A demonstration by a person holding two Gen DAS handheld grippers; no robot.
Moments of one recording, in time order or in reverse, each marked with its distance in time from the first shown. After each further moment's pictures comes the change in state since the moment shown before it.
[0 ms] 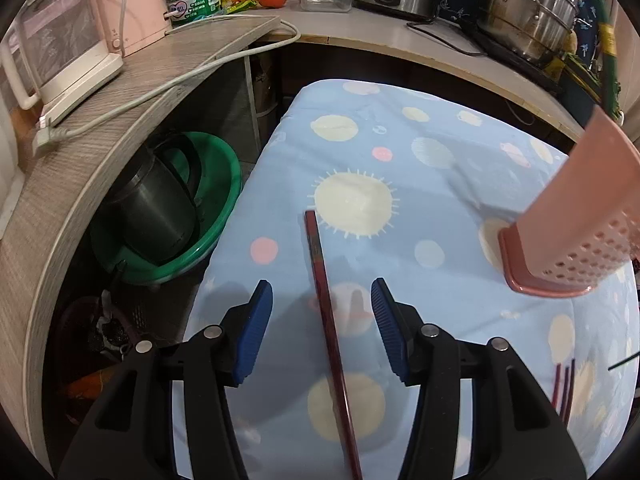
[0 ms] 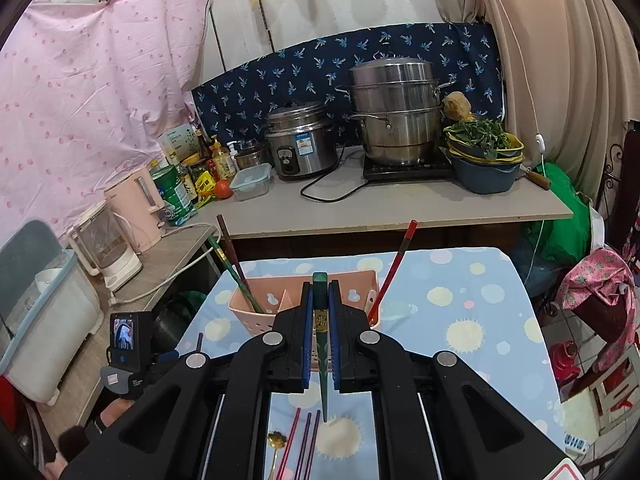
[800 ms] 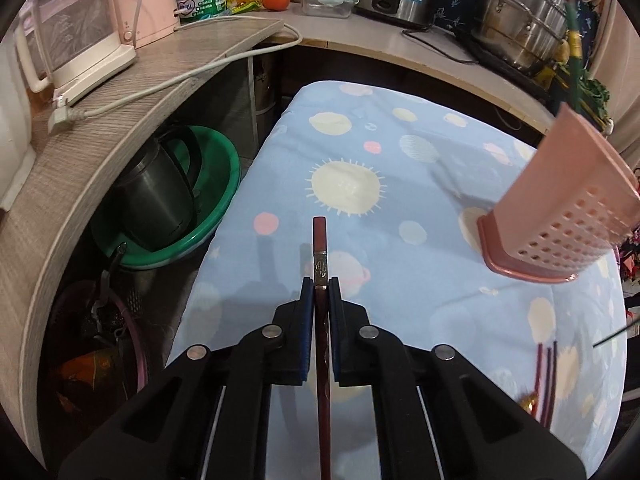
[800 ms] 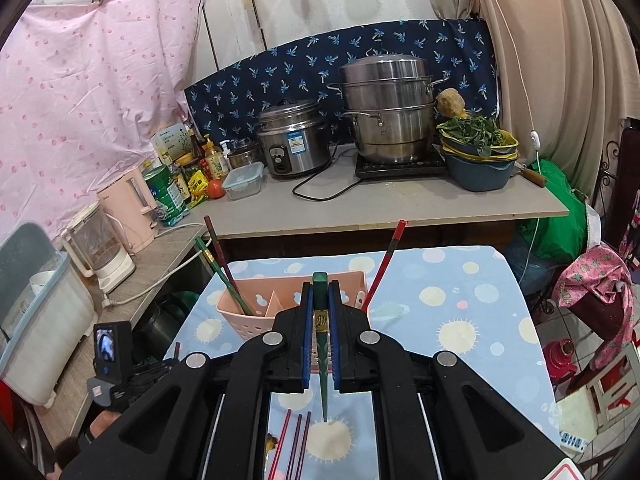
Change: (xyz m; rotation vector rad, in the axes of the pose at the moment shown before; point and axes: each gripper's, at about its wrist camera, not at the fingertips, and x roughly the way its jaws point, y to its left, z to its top) left arm -0.036 0.006 -0.026 -0.026 -0.023 -0.047; right arm 0.001 -0.008 0.001 0.011 0.005 -0.018
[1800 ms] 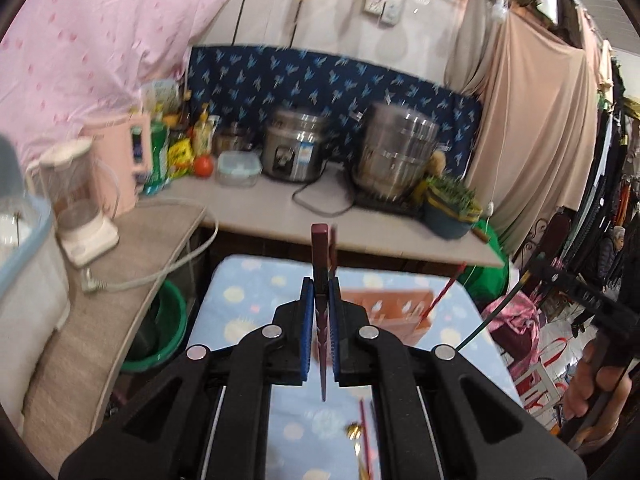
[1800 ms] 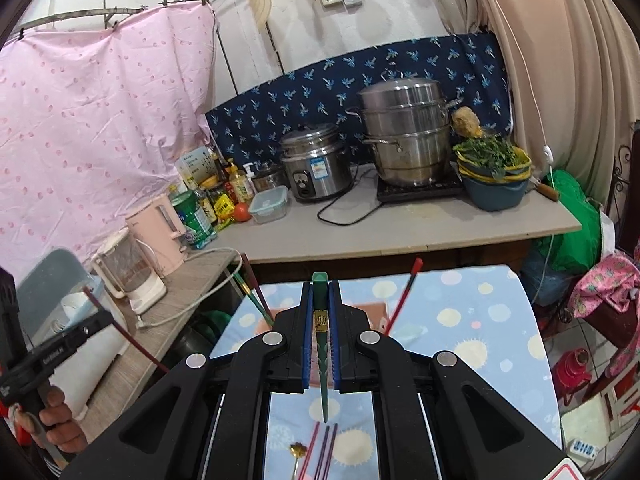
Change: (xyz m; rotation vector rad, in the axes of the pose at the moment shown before) left arm -0.262 -0.076 0.047 0.104 -0.460 -0.254; right arm -0.031 0.009 0.046 0.015 -0.060 0.100
